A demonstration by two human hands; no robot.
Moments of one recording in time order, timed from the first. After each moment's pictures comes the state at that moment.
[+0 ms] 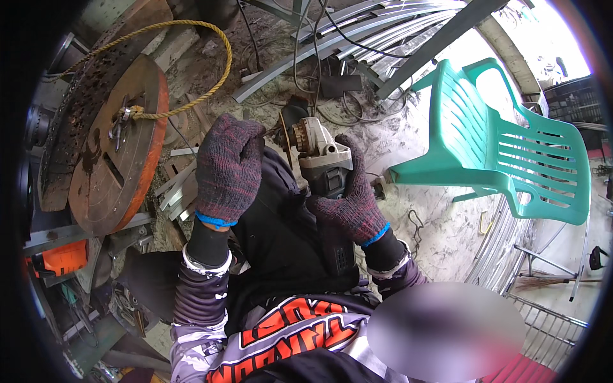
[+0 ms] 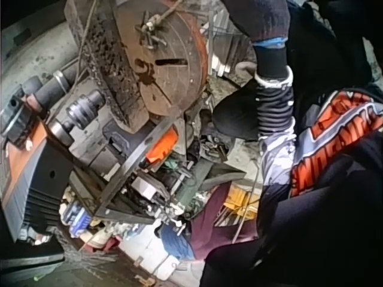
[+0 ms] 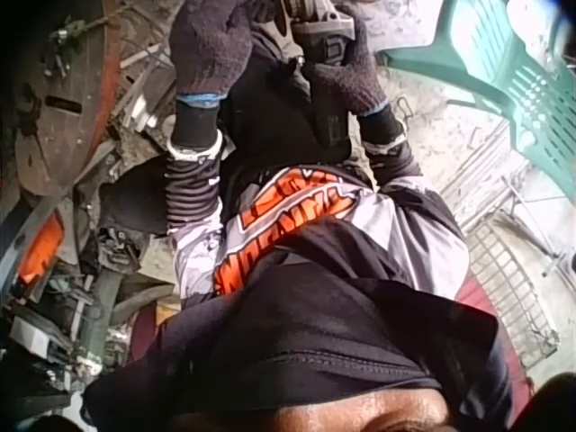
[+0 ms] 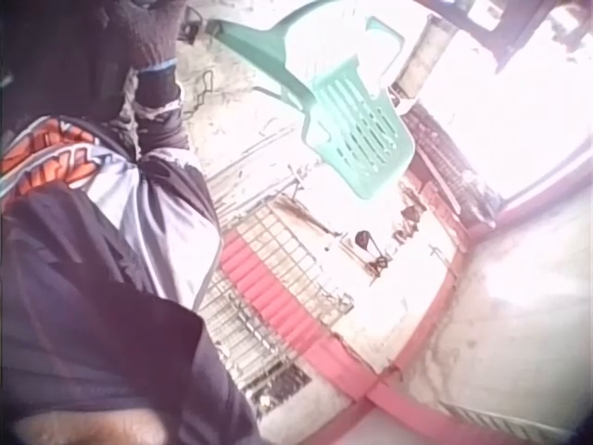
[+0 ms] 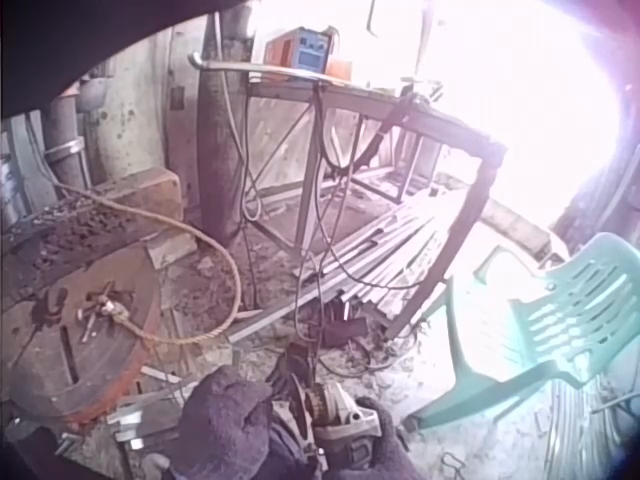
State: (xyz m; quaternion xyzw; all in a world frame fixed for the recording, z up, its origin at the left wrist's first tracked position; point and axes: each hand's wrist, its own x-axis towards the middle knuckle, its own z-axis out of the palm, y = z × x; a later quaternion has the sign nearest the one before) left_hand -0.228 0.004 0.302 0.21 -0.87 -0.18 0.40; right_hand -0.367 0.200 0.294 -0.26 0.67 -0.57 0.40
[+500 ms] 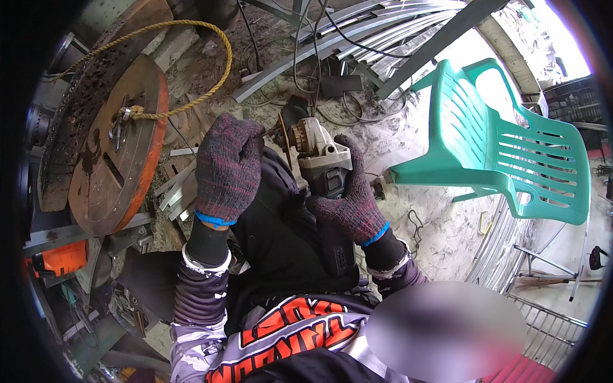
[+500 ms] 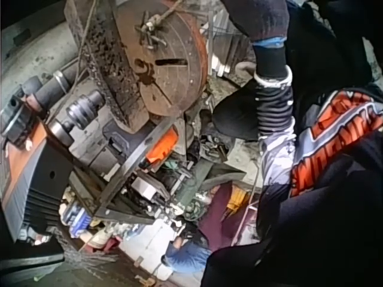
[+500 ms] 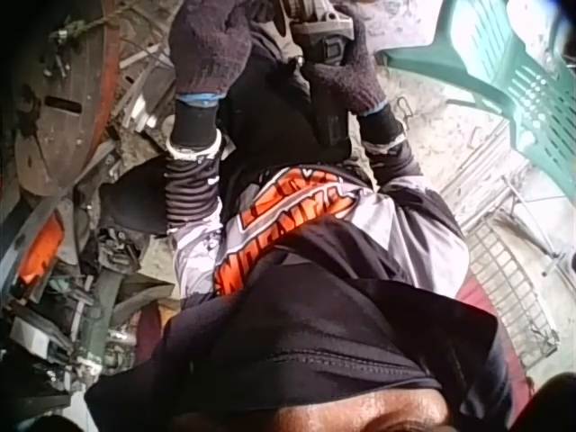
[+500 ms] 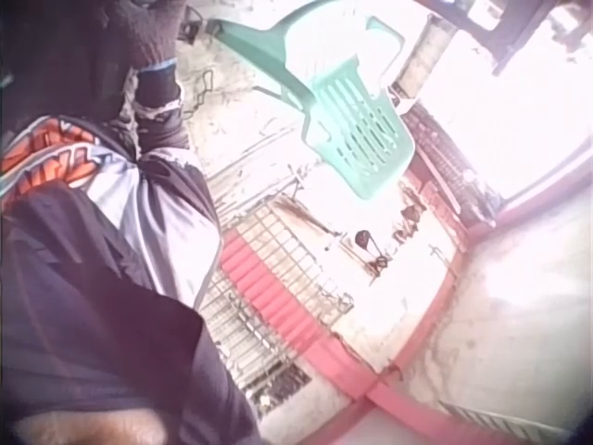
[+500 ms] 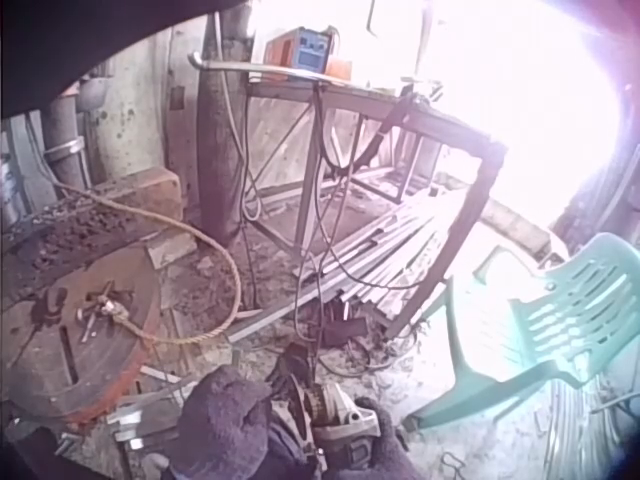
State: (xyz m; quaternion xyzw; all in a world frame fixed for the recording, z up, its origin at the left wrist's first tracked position) left_hand -0.228 0.002 0.301 0.21 -0.87 -0.18 0.41; right_hand -0.367 0.200 0.295 -0.26 0.67 -0.56 0.40
